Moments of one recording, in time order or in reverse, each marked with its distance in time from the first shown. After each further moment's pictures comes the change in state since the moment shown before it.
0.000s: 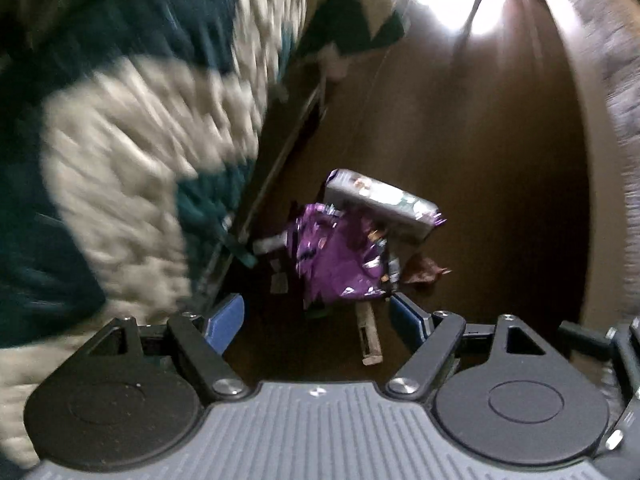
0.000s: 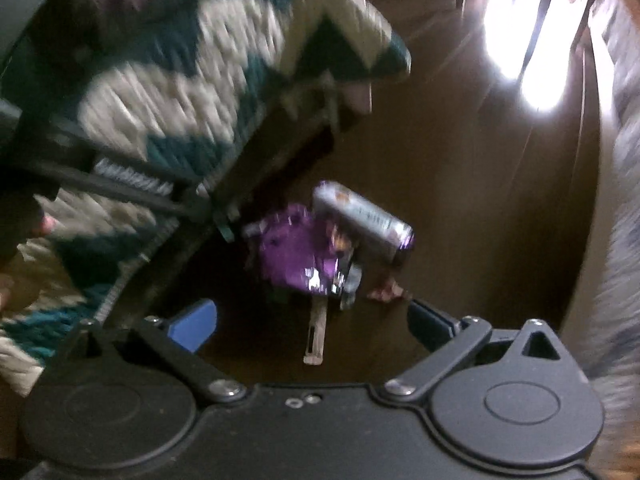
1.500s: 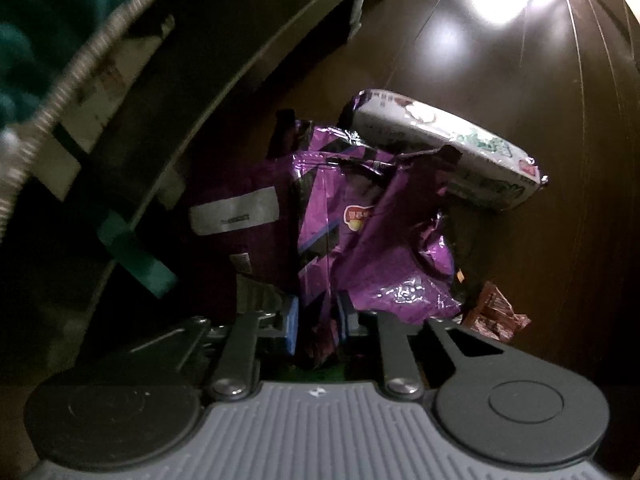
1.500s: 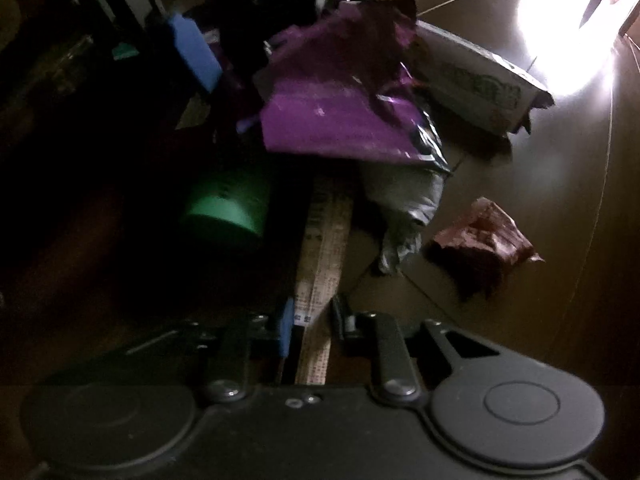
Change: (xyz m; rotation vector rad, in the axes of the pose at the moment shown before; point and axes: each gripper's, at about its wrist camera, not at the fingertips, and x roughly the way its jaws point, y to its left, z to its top) left arm 0.211 0.006 -0.002 -0.125 0.076 -0.063; right arm 0.255 0.021 -0.096 -0.133 0.096 -0.124
